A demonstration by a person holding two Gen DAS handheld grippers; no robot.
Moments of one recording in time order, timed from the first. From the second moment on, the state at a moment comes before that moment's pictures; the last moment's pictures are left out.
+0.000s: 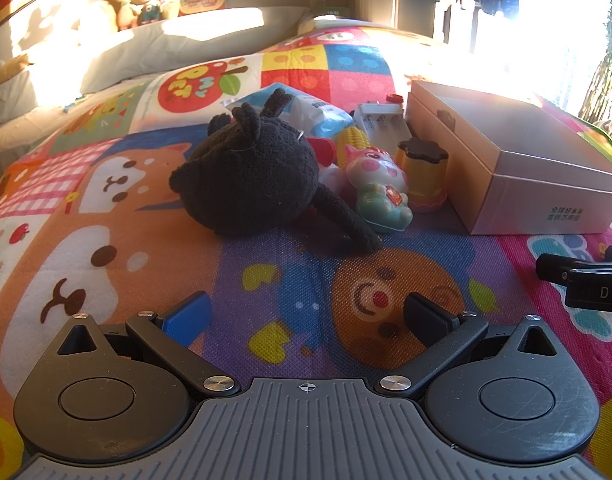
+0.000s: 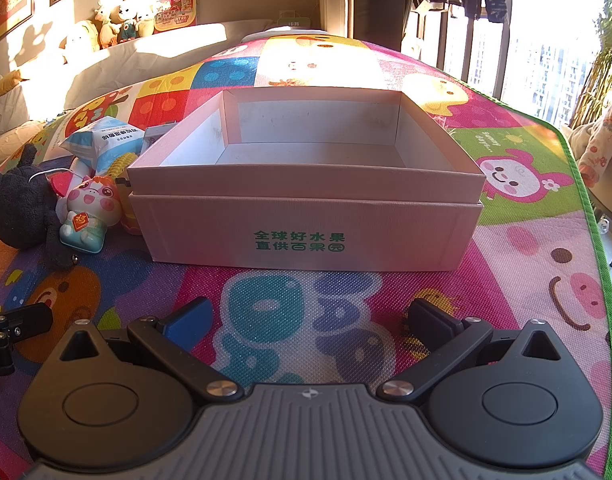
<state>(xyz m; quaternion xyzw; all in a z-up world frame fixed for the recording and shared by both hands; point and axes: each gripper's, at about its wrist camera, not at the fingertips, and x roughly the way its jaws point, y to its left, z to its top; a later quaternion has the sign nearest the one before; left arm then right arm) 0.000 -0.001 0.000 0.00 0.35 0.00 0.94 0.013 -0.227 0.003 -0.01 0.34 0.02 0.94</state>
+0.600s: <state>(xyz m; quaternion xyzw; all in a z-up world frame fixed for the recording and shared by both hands) -0.001 -0.003 0.001 0.00 0.35 0.00 0.94 0.014 -0.229 0.003 -0.01 0.34 0.02 0.94</state>
